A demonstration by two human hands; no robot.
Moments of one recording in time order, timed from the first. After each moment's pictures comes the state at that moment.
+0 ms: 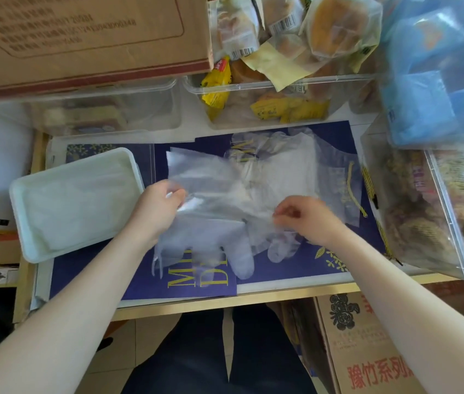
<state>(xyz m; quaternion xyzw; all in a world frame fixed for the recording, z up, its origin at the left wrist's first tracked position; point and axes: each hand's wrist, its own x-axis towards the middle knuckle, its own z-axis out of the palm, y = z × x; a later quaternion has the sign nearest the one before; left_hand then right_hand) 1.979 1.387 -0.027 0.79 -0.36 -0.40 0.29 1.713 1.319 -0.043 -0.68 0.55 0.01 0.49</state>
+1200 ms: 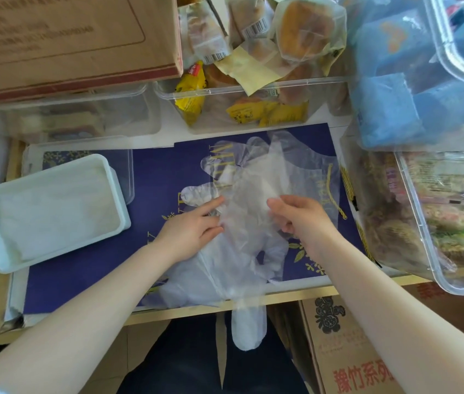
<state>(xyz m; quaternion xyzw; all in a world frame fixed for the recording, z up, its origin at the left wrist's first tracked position) 1.926 1.388 -0.068 0.61 -0.74 -0.29 0.04 1.705 1.321 -0.027 -0.36 0.64 -0.17 0.66</state>
